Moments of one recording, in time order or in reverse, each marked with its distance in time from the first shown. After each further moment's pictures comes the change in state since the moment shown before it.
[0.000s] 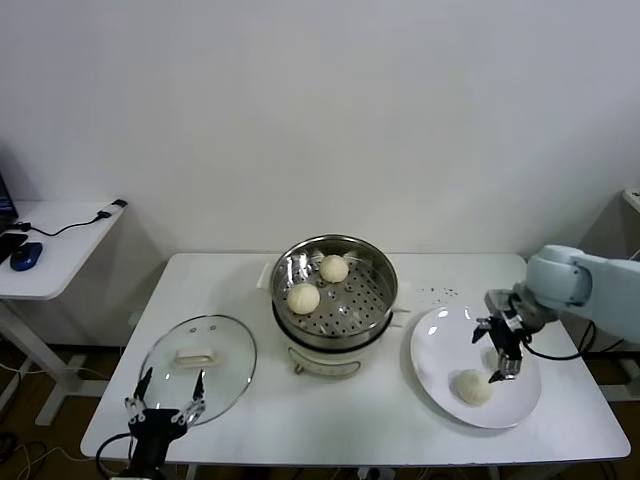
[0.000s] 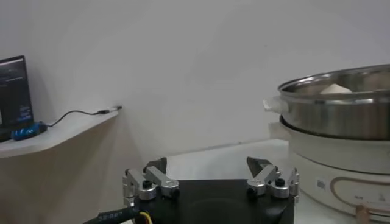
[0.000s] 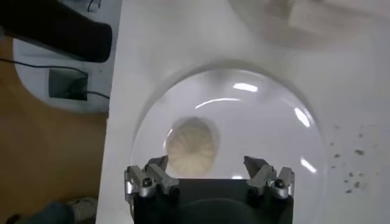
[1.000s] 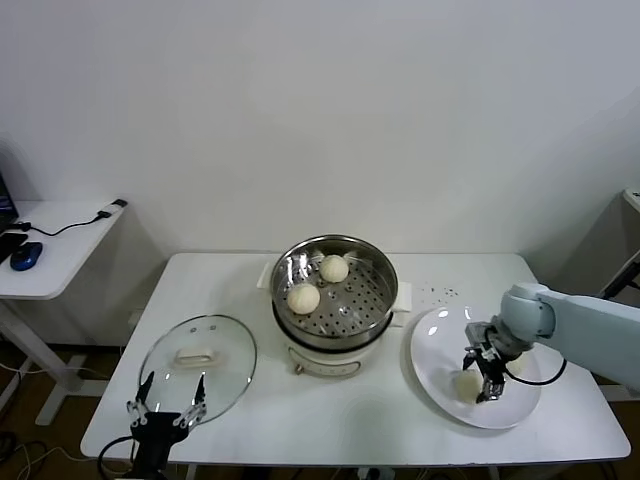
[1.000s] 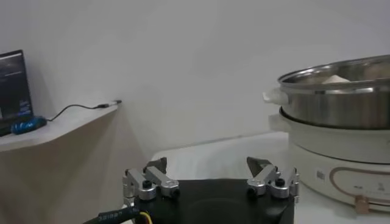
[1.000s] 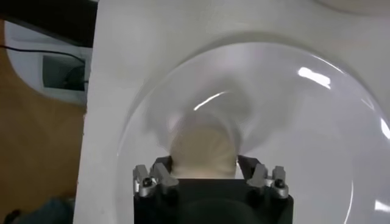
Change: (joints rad) left arm 0.000 -0.003 0.003 0.016 0.012 0.003 -0.004; right arm -0.282 0.100 0.192 -0.134 -0.095 0.000 0.022
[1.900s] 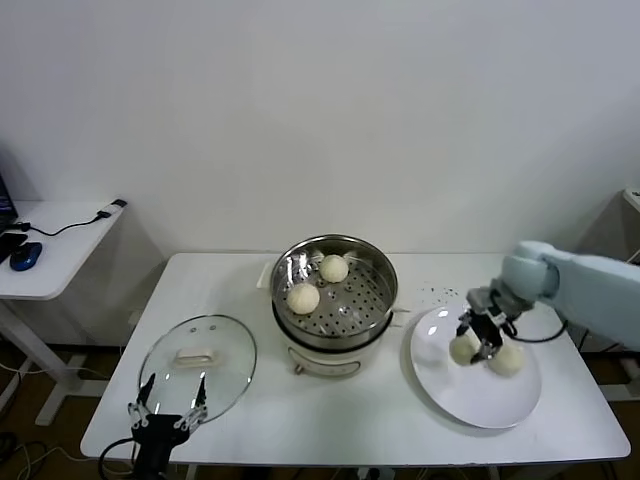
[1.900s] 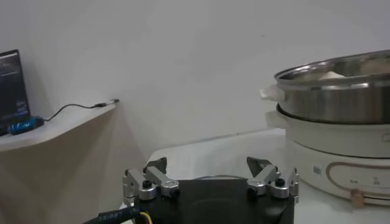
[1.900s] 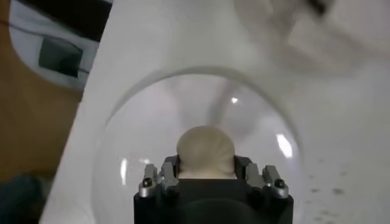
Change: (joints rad) left arm 0.010 0.003 0.004 -0.003 0.012 0.000 0.002; right arm 0.317 0.067 -0.088 0.000 -0.045 0.286 -0.132
